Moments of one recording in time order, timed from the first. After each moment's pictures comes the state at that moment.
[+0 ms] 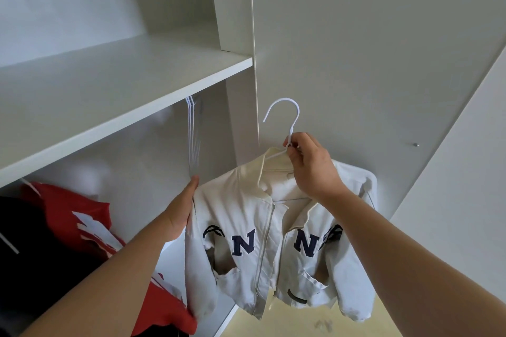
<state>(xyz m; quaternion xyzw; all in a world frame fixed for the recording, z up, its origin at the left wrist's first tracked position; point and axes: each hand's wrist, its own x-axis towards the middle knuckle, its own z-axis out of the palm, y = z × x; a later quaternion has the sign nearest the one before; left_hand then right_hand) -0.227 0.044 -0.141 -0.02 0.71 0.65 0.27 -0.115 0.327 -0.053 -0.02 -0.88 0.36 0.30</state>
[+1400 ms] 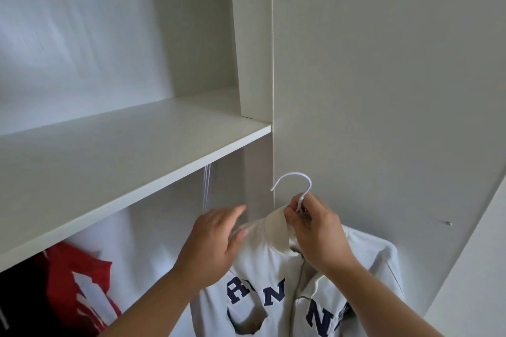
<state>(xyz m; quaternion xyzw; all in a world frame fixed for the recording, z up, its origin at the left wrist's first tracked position) -0.216 0.080 -0.058 0.37 0.87 0.23 -0.22 -0.136 0.305 -0.036 -0.02 -0.86 0.39 0.34</state>
